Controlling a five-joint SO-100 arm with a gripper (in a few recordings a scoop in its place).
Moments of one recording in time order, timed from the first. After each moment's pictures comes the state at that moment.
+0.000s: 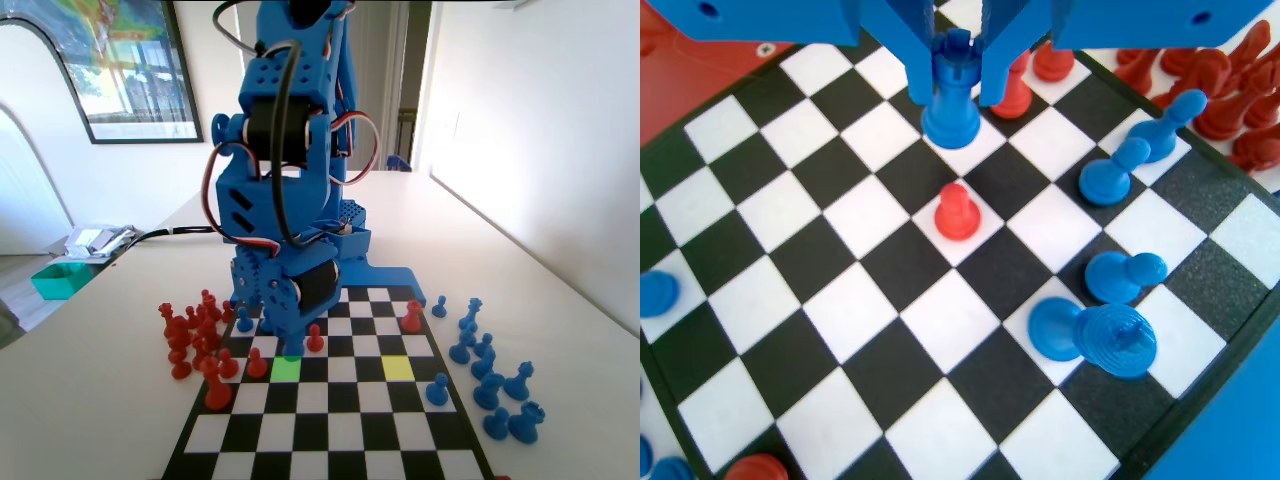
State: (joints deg) arm 10.3 83.3 119.5 42.5 -59.3
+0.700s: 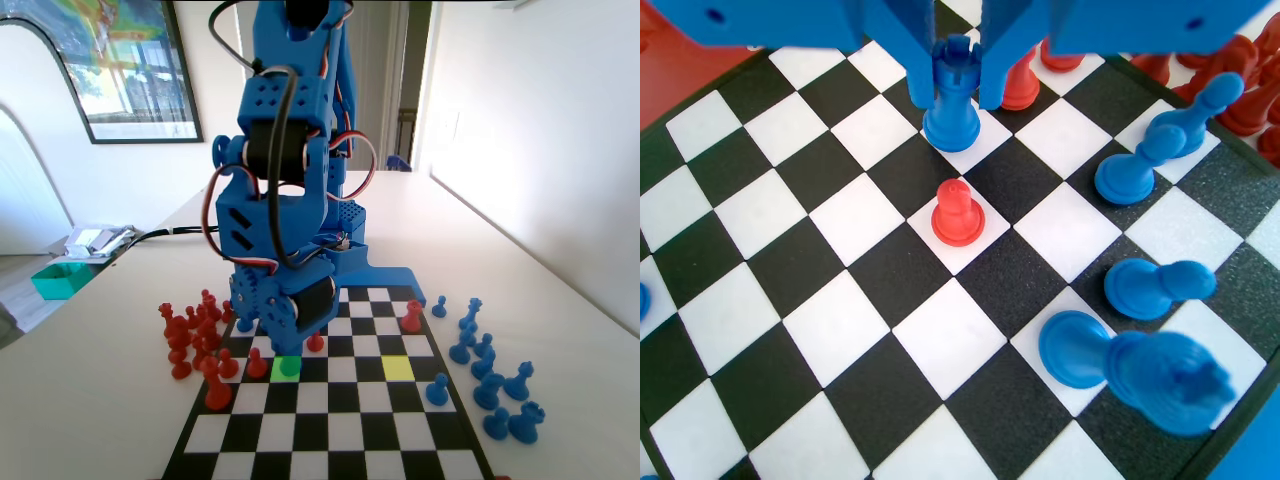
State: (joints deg) arm 10.7 79.0 119.5 37.1 -59.9
